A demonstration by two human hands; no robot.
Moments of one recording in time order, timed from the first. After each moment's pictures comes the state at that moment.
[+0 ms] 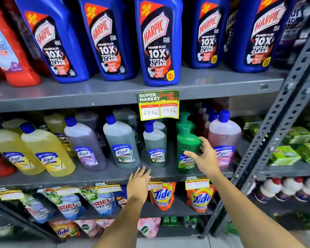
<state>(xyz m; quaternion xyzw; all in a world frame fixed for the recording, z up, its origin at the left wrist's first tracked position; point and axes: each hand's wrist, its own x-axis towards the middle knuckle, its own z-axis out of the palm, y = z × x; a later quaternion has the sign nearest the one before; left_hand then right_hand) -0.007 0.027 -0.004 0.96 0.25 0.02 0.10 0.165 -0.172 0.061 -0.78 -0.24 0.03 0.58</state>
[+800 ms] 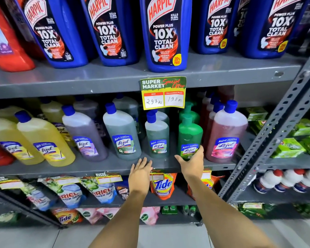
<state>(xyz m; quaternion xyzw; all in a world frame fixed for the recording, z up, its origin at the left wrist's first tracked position) -0.008 0.023 -0.009 0.96 0.26 0.03 0.11 0.117 -0.123 0.007 -0.83 -0.02 0.01 0.56</state>
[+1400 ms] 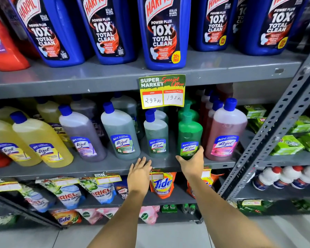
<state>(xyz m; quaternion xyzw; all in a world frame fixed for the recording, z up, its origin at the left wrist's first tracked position) -0.010 0.024 -0.011 0.96 0.25 0.05 0.10 0.121 -0.124 0.002 -0.83 0.00 0.03 0.56</state>
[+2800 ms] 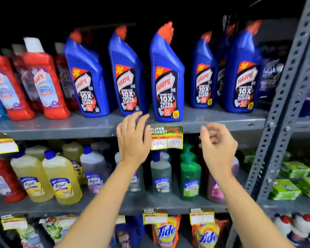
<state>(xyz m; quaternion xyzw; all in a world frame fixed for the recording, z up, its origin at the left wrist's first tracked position) 0.003 0.036 0.270 0.82 0.10 0.57 0.01 0.096 -0.166 0.256 -0.63 -0.22 -0.27 0.69</state>
